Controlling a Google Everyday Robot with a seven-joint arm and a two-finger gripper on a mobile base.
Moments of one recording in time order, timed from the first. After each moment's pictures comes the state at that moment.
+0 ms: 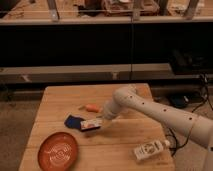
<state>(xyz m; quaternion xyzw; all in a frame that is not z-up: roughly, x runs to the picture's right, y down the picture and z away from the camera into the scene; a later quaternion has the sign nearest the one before) -0.035 0.164 0.807 -0.30 -0.29 -0.04 0.91</state>
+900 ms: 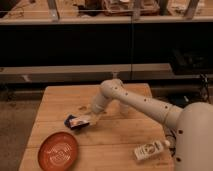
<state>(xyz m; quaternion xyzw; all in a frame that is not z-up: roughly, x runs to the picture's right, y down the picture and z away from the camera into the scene) -0.105 0.152 0.831 -0.33 -0.33 -0.08 0.88</state>
